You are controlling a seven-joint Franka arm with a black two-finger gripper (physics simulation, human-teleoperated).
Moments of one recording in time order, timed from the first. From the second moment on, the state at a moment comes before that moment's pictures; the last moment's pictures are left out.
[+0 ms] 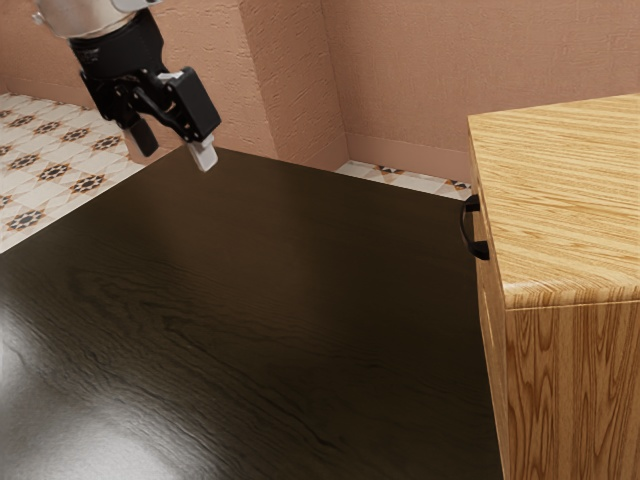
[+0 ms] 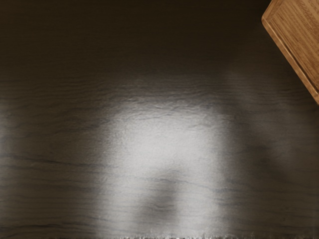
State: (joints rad) arm -0.05 -0.07 0.03 -1.18 0.04 1.28 -0.04
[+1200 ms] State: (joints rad) arm -0.05 -0.16 -0.15 -1.53 -0.22 1.77 -0.49
